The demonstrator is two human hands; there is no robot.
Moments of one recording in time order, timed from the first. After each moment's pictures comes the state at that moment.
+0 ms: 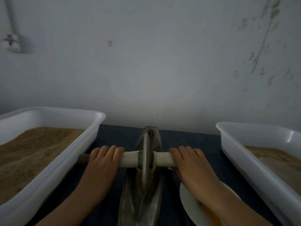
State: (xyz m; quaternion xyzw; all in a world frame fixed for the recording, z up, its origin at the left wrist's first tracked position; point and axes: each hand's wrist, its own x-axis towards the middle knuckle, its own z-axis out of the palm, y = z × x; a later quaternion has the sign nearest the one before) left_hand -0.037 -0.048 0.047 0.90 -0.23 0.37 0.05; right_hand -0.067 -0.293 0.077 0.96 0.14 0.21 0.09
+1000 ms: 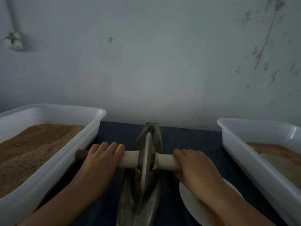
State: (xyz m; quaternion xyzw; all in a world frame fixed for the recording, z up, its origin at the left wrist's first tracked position) left_hand -0.054 -0.045 0.069 0.92 -0.27 0.28 0.00; right_hand -0.073 -0.294 0.074 0.97 0.16 0.20 0.01
